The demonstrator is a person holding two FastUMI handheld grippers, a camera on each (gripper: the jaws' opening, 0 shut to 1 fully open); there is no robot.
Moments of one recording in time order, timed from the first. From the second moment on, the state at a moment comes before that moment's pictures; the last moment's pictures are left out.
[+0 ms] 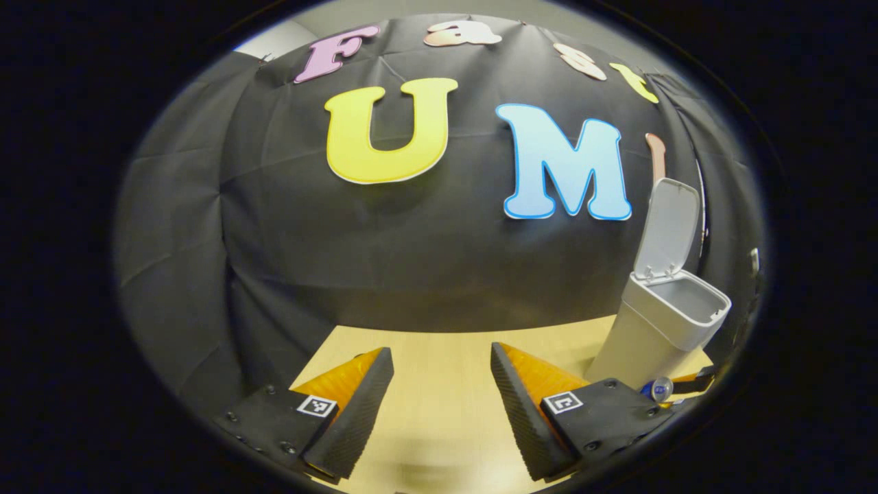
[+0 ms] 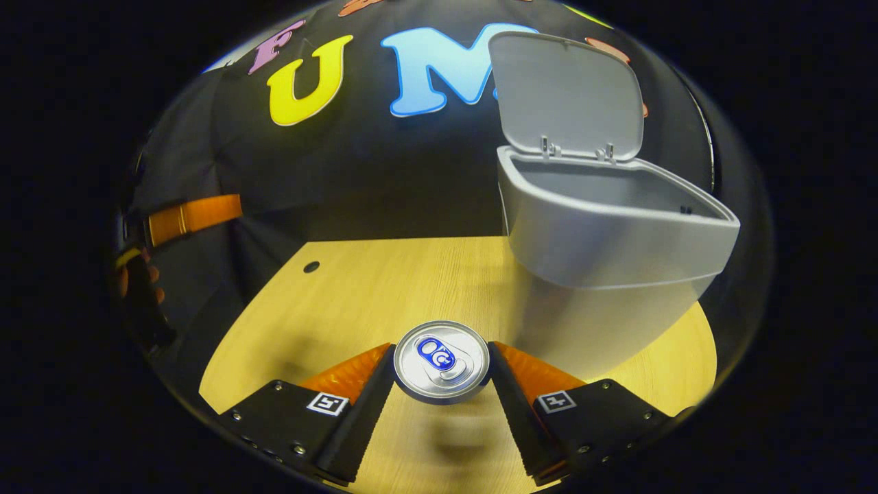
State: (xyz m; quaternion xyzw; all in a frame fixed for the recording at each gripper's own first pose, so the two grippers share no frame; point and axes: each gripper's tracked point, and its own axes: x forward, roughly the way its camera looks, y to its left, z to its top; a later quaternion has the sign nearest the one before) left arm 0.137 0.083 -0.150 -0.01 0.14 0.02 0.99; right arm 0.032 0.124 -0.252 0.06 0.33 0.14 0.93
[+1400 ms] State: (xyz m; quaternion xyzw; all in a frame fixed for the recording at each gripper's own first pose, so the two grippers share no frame) left arm 0.159 0.043 -0.157 0.00 0.15 -0.01 0.99; right arm 0.129 0.007 -0.054 0.10 0.09 0.04 0.99
